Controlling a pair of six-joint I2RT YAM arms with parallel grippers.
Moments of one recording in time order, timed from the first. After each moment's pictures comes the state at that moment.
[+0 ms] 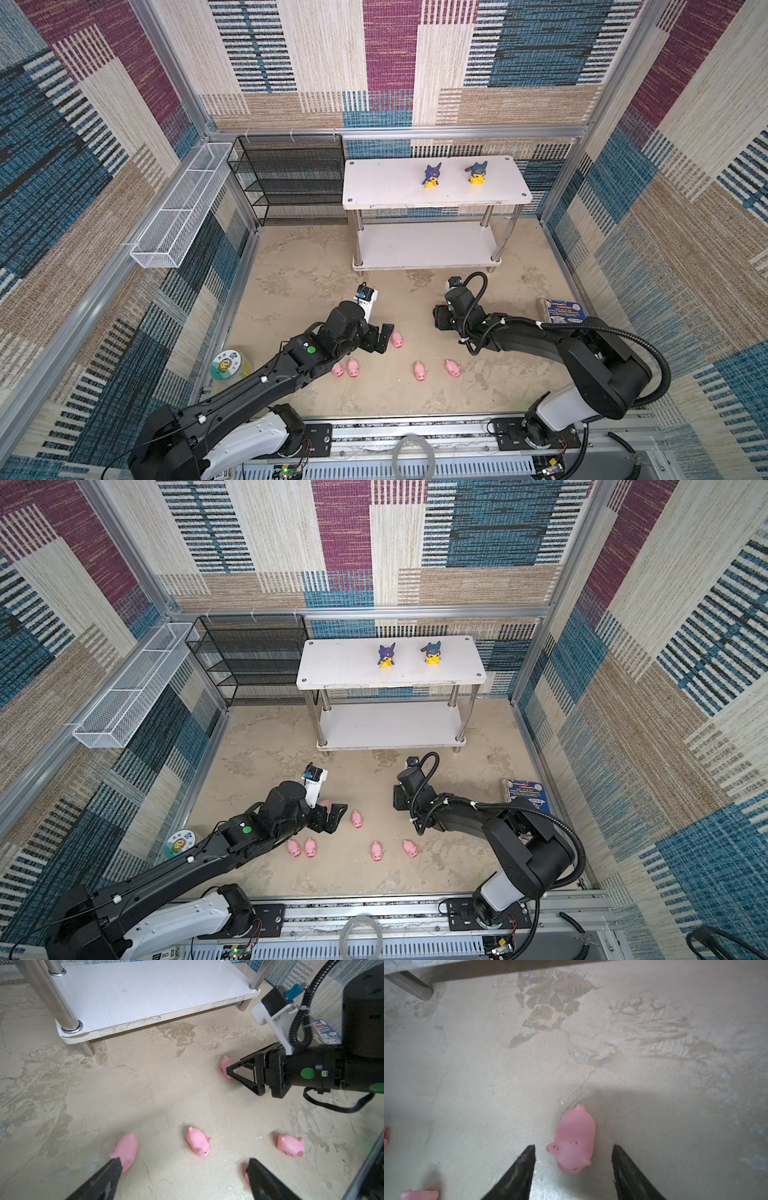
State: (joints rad) left arm -0.78 1.02 0.65 -0.28 -0.12 -0.30; right arm 0.62 1.54 0.65 0.06 0.18 0.51
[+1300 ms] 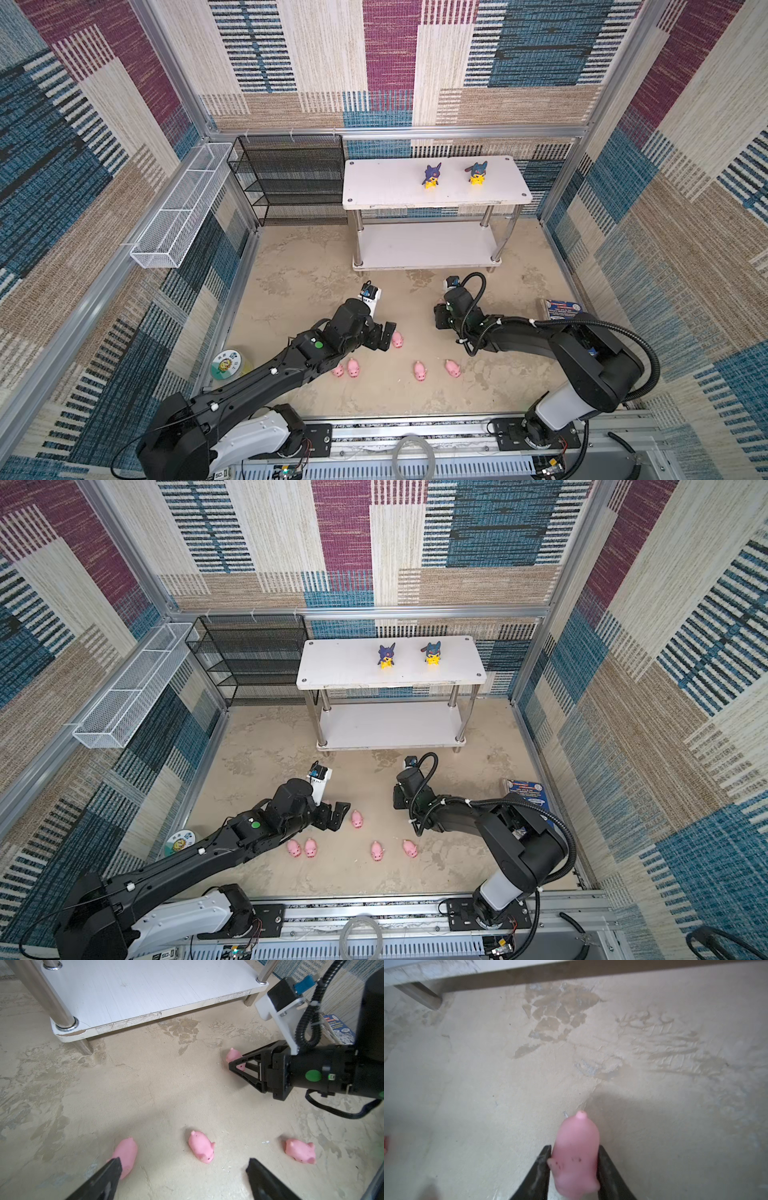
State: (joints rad) left arm -0.78 1.09 0.67 -0.25 -0.12 -0.29; right arm 0.62 1.56 0.65 0.15 0.19 0.48
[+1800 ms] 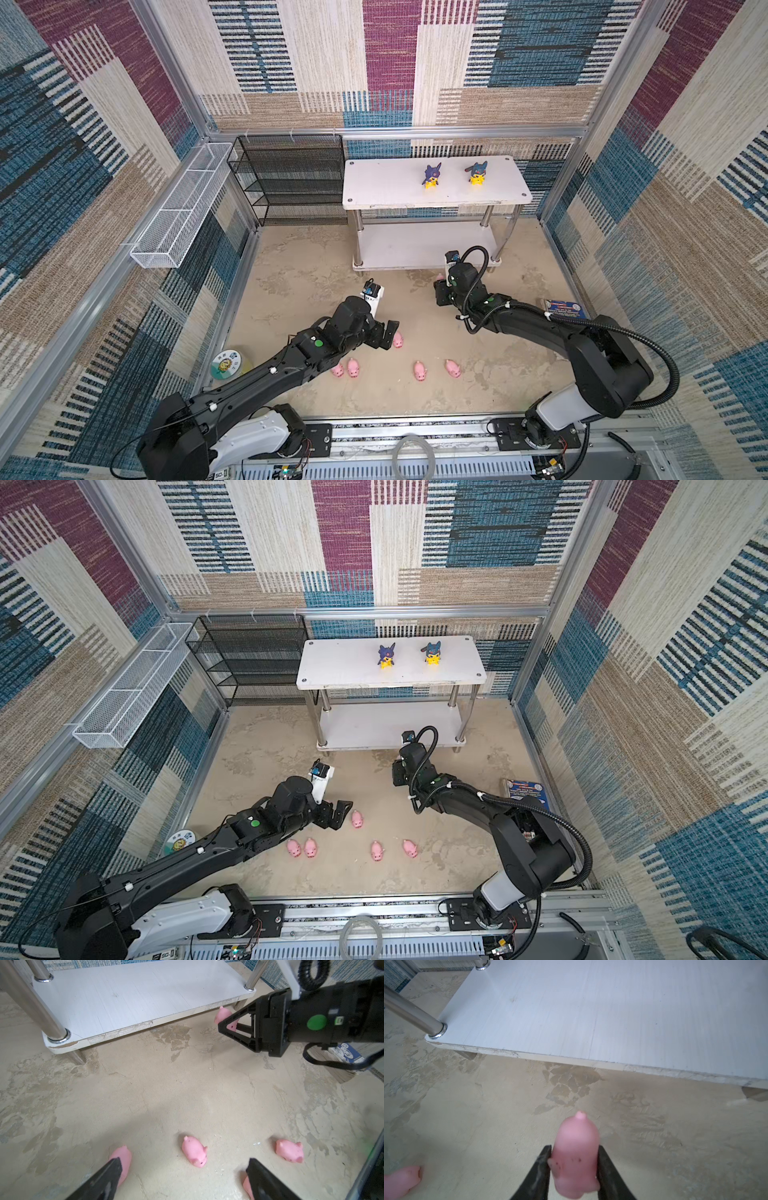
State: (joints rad) left arm -0.79 1.09 0.70 -0.24 -0.10 -0.26; right arm 0.52 1.54 0.86 0.04 0.16 0.30
